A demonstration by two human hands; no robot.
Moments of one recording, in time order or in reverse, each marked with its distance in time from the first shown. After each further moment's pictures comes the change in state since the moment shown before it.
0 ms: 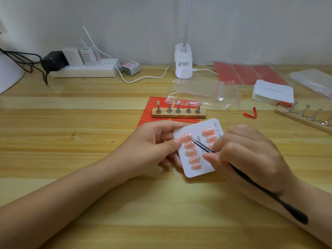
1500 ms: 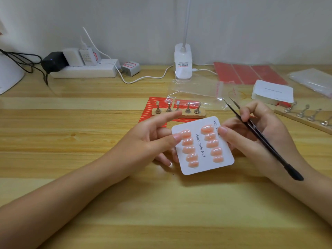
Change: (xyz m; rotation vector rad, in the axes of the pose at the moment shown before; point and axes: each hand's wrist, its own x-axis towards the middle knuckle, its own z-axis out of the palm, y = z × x) left_hand -0.003 0.000 -0.004 -0.122 0.038 0.030; right_hand 0.014 0.006 -0.012 0.854 0.113 0.923
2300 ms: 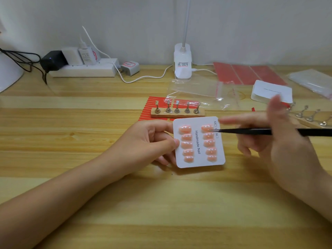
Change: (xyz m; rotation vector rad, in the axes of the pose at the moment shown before) left_hand 0.000 0.002 -0.001 0.113 -0.001 -0.041; right_hand -0.006 -0.010 -0.005 -0.076 -0.057 -0.009
